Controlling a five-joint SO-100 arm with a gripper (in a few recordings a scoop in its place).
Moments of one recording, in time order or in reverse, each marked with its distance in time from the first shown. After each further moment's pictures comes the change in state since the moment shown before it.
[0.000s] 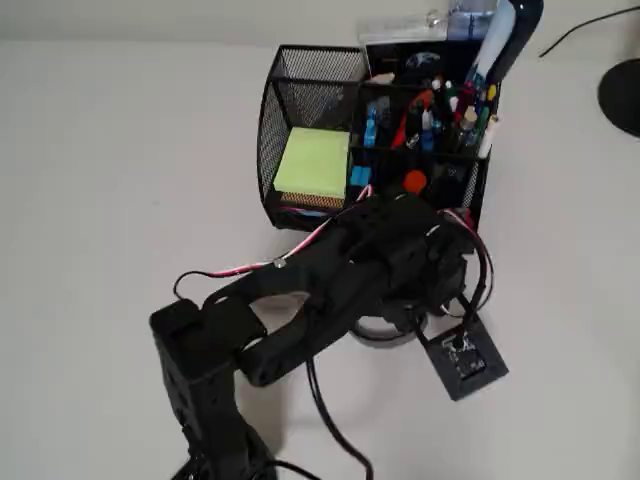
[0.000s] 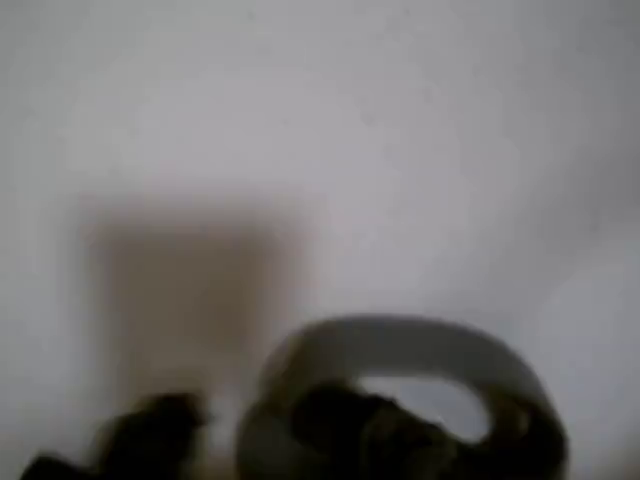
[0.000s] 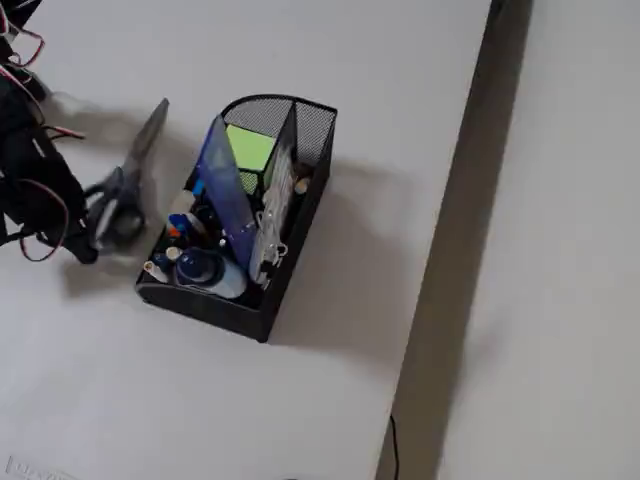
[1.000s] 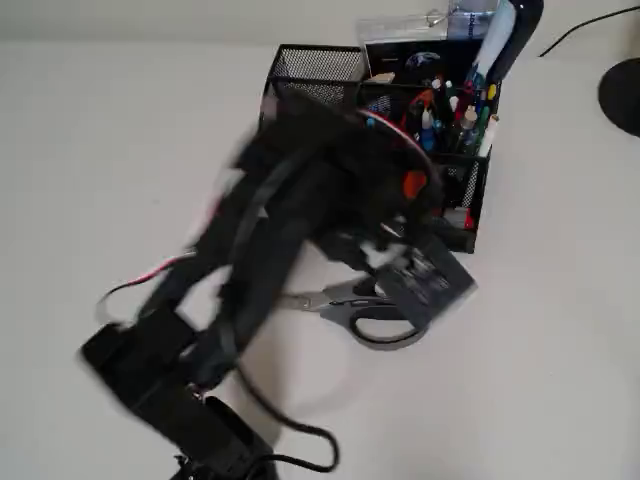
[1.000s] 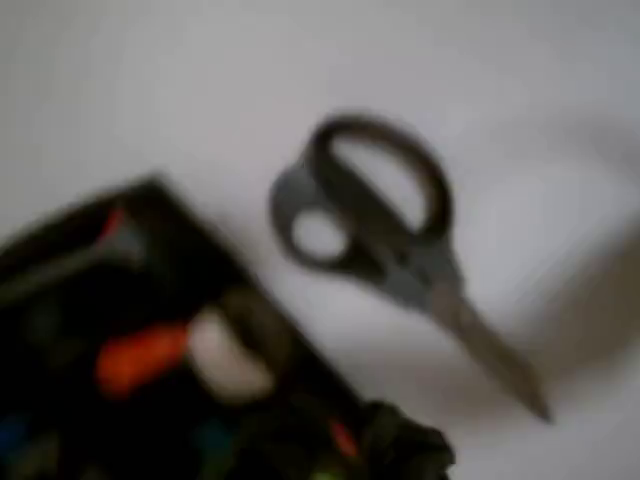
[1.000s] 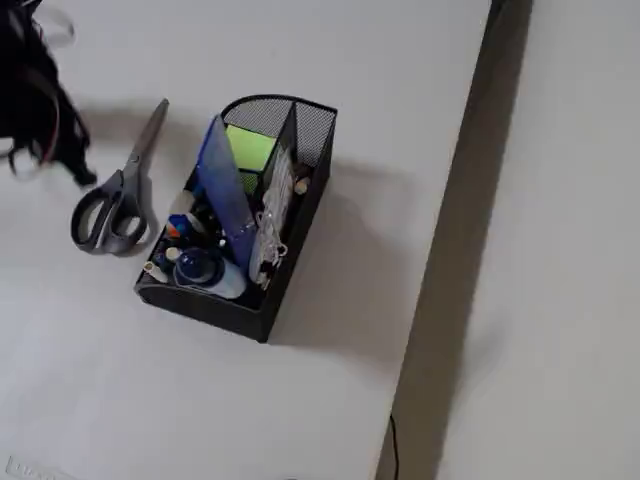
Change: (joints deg) arm -13.3 24.5 -14.4 23.7 -2.0
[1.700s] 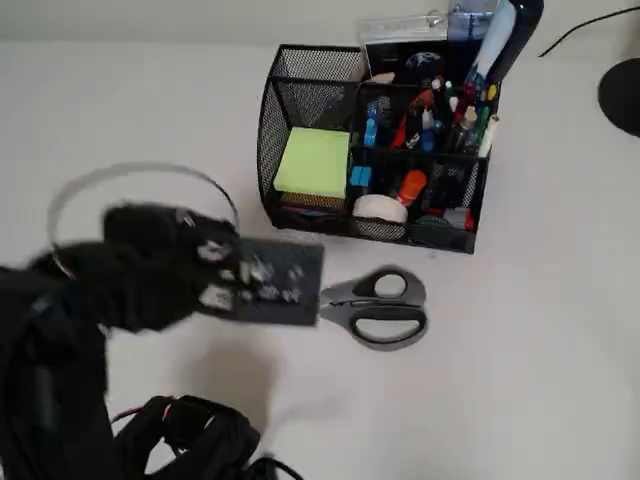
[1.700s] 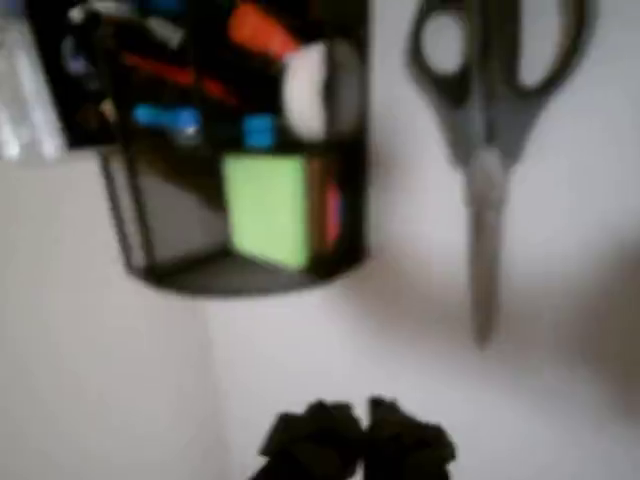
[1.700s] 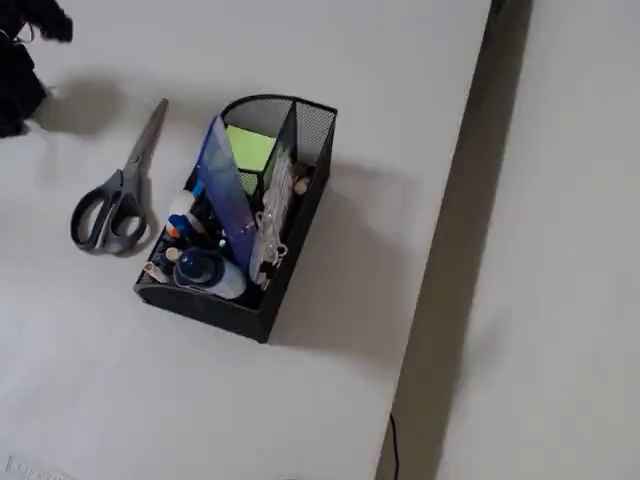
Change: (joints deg) arm -17.0 61.0 47.7 -15.2 -13.6
